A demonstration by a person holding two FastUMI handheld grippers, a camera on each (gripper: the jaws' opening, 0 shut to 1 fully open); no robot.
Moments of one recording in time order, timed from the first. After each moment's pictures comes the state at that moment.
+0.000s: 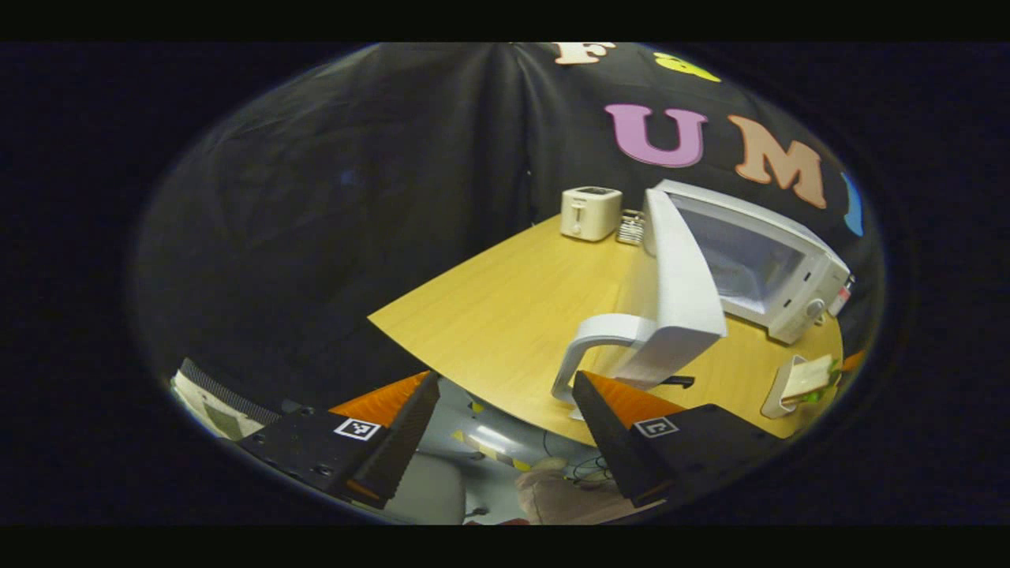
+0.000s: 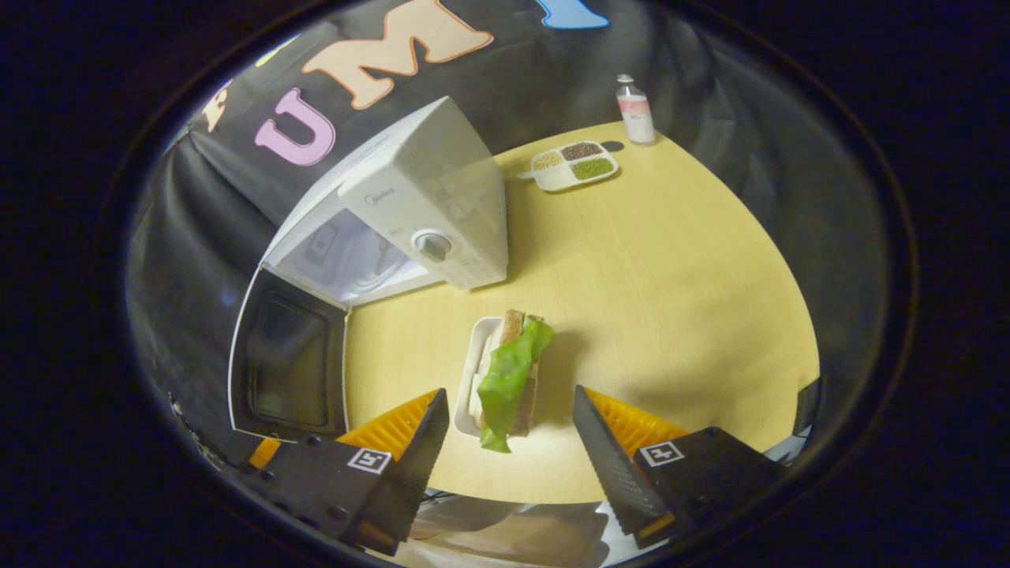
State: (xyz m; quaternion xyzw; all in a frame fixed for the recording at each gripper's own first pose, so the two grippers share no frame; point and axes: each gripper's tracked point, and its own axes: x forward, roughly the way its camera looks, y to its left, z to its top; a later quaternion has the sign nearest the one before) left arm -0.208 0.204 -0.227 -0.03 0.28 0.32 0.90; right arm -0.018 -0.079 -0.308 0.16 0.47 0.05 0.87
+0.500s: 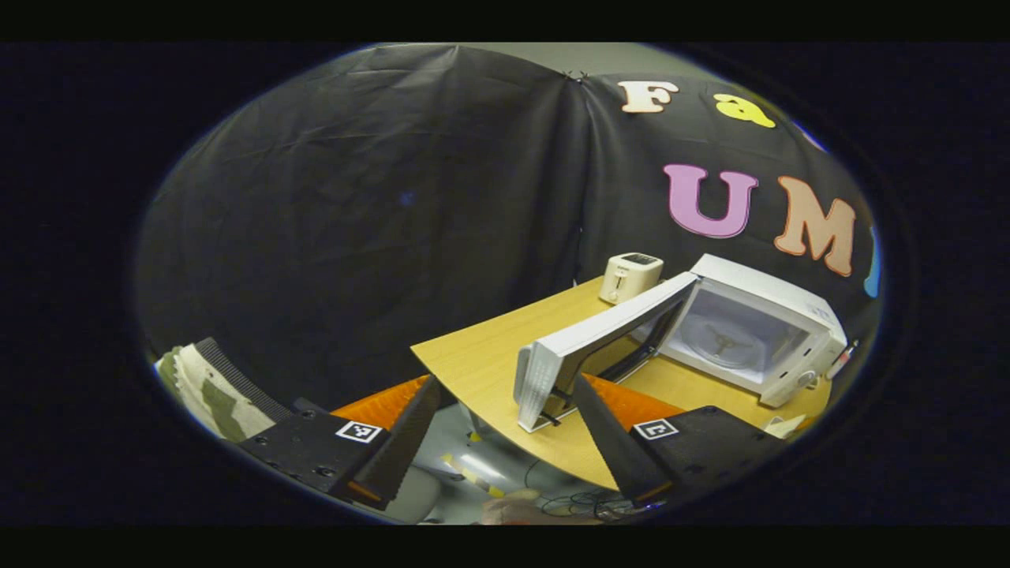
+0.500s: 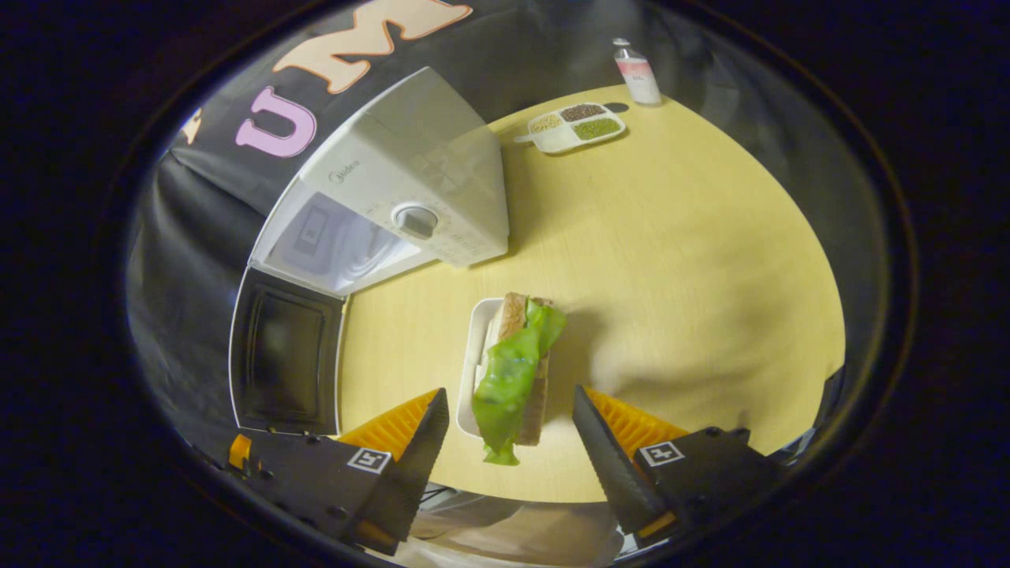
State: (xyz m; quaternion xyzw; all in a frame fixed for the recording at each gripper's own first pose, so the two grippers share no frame) left arm -0.222 0.190 -0.145 -0.06 0.16 0.38 0.91; right arm -0.011 -0.066 -0.338 0.19 0.52 0.06 0.83
